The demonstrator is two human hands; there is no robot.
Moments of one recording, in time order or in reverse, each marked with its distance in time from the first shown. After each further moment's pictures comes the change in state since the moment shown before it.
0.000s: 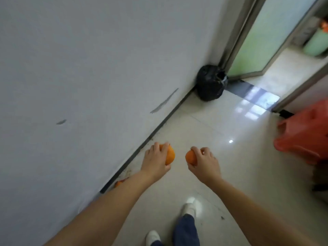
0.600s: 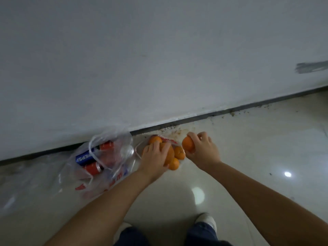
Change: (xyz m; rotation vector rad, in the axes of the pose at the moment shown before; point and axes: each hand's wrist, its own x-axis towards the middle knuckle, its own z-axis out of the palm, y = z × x) left_hand -0.007 -0.327 0.385 -0.123 0.018 -0.555; right_hand 0.196 -0.135 0.442 -0.224 -0.469 -0.574
